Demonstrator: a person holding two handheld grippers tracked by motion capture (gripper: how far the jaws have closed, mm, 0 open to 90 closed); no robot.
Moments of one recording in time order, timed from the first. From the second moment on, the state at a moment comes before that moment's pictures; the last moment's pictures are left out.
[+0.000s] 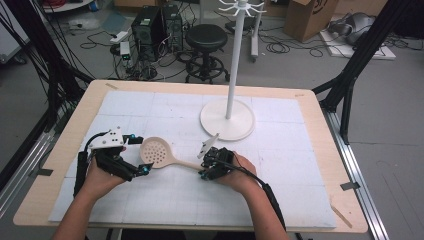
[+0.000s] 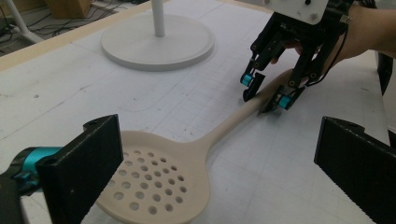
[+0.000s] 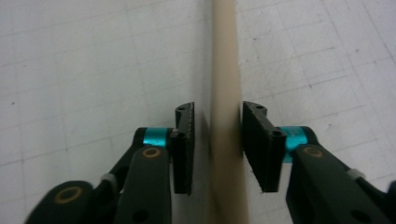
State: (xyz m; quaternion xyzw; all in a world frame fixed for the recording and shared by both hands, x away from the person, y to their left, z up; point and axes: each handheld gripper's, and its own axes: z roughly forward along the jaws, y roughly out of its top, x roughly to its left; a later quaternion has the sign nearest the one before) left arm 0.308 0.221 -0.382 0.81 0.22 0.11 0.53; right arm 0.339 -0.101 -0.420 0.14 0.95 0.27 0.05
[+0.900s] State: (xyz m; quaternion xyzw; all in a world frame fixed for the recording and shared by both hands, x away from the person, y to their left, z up) left arm 0.309 0.222 -0.382 0.81 0.22 0.11 0.54; right arm 0.309 -0.200 -0.390 0.23 0.90 0.37 0.08
